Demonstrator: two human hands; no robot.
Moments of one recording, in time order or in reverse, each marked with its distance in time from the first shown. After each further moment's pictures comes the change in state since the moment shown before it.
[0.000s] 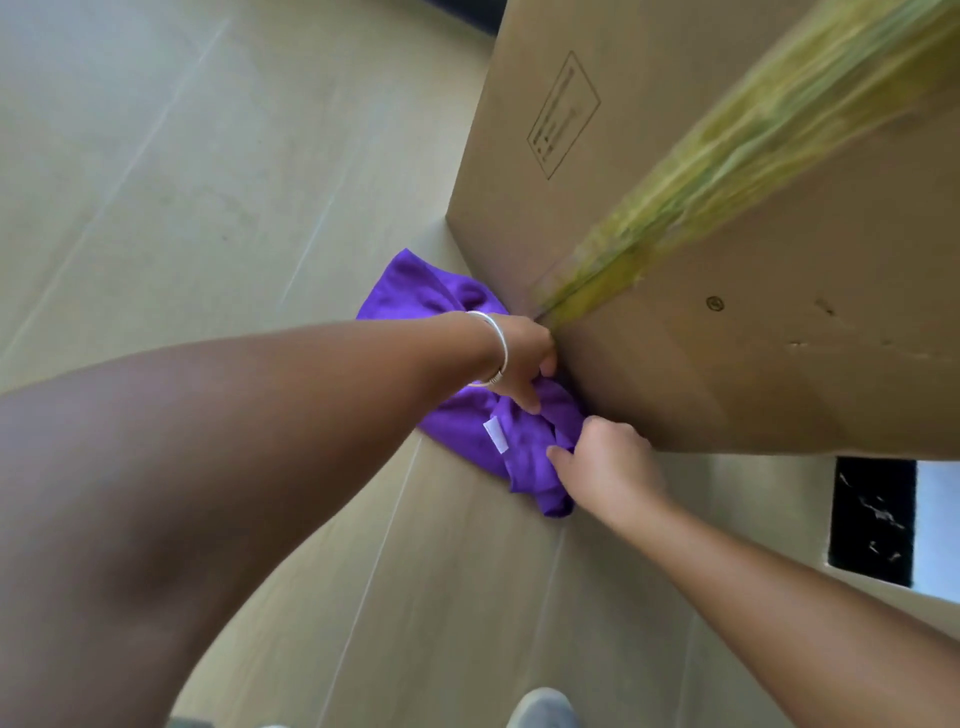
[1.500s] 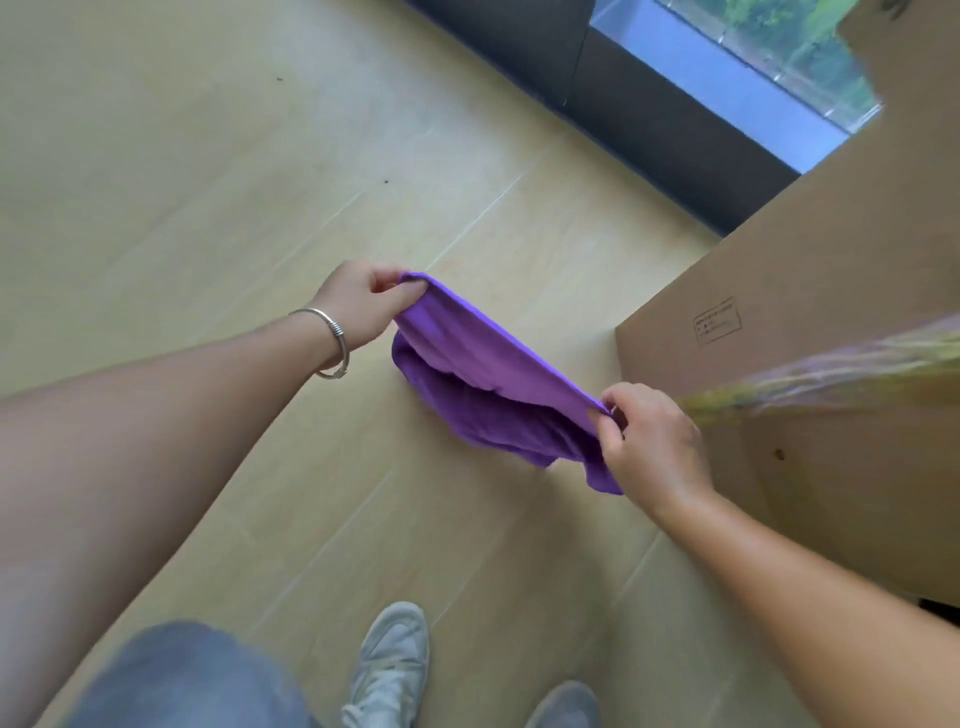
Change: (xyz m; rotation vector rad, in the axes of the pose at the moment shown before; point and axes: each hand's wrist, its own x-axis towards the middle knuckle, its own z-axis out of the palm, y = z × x) left_hand -0.382 -0.065 -0.040 -1.077 1.036 -0.719; right_hand -0.102 -0.119 -0.165 0.233 0.197 -0.710
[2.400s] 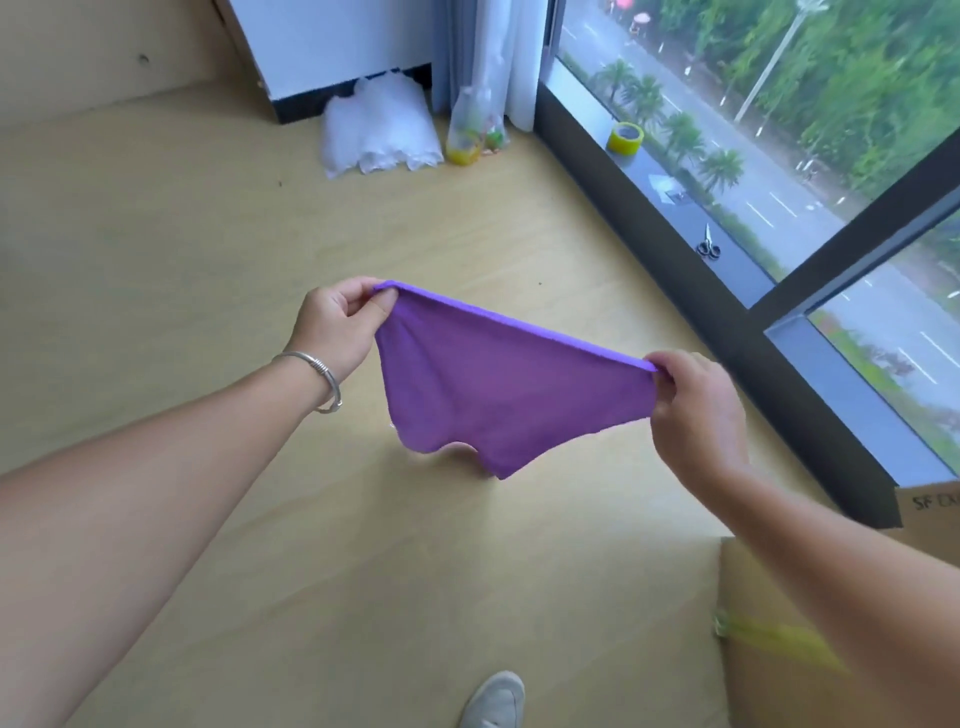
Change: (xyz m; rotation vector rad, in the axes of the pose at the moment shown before) left_hand -0.232 0.151 -0.400 -0.292 0.724 0.026; right_hand 0.040 -0.406 -0.223 0.101 0.114 -0.395
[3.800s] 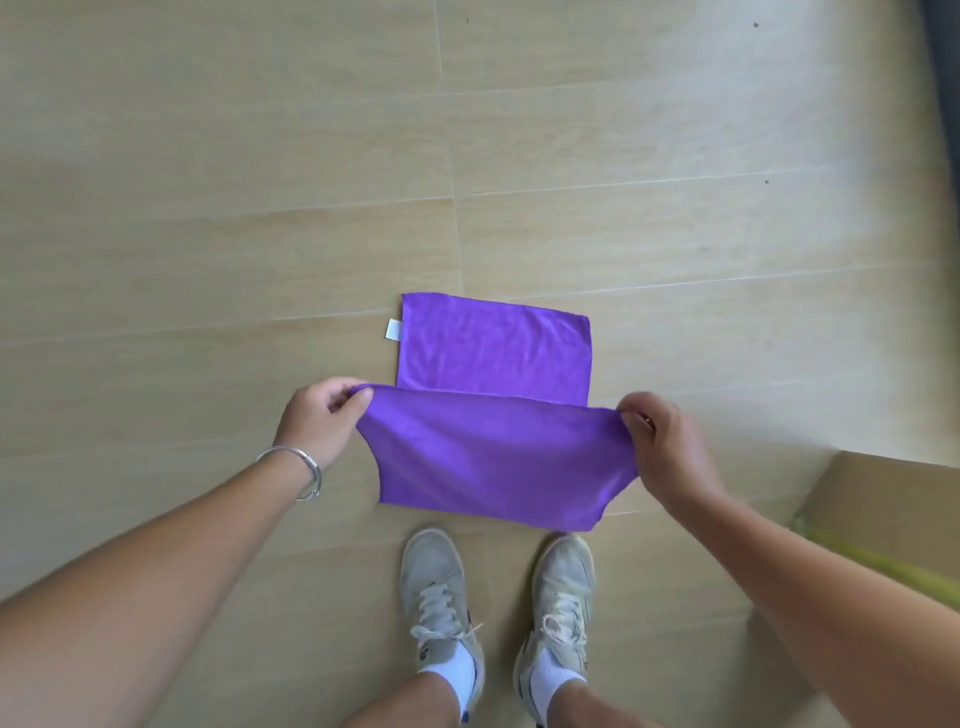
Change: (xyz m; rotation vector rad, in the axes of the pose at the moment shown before) left_hand -0.310 -0.445 0.019 0.155 0.153 -0.635; right_hand -0.219 0.173 0.300 0.025 -0.665 0.017
